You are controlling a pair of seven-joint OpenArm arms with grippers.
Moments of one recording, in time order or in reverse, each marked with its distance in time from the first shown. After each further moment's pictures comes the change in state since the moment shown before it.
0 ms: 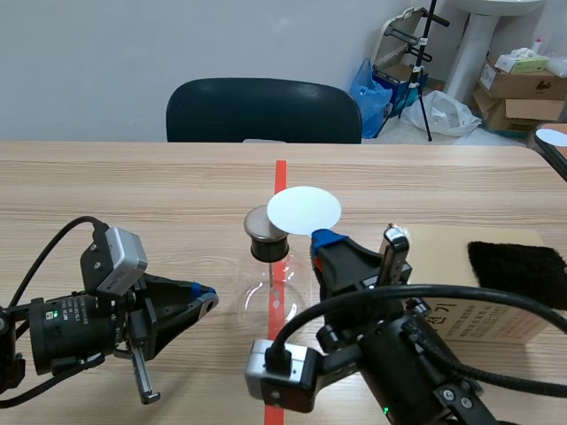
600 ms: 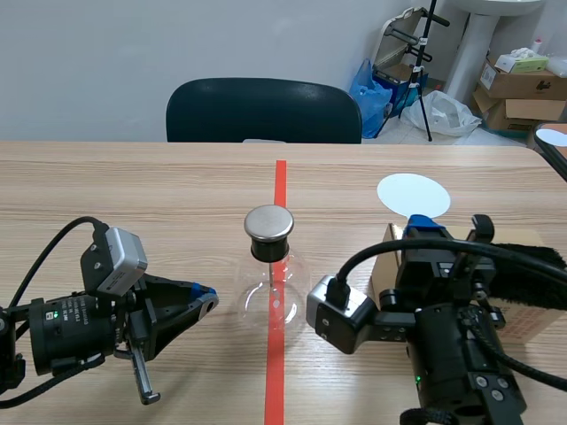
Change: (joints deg) left arm 0.0 0.0 0.0 0.0 0.0 0.0 0.0; right arm 0.0 0.0 0.0 0.0 0.0 0.0 -25.5
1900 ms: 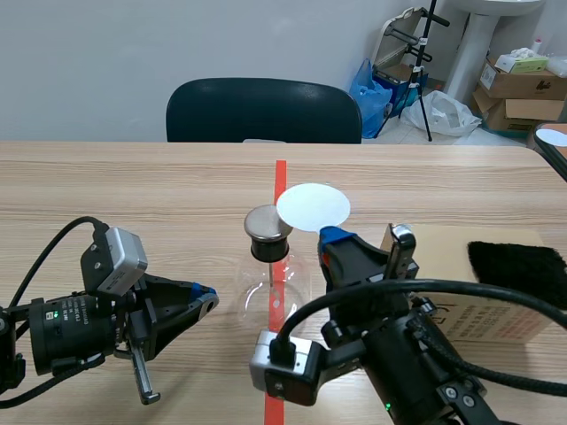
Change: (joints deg) left arm 0.0 0.0 0.0 0.0 0.0 0.0 0.0; right arm 0.0 0.0 0.0 0.0 0.0 0.0 26.8
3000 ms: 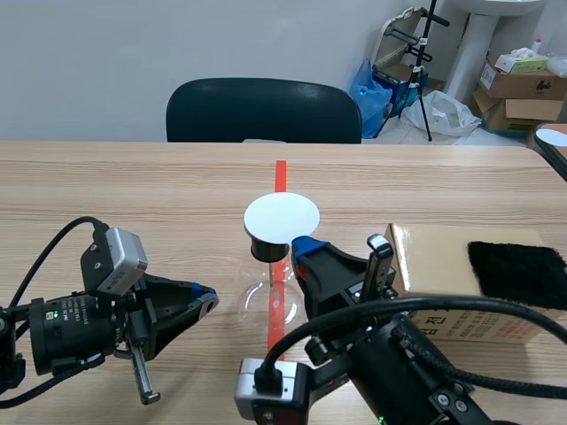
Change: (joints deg) left arm 0.0 0.0 0.0 0.0 0.0 0.0 0.0; right arm 0.0 0.0 0.0 0.0 0.0 0.0 6.6
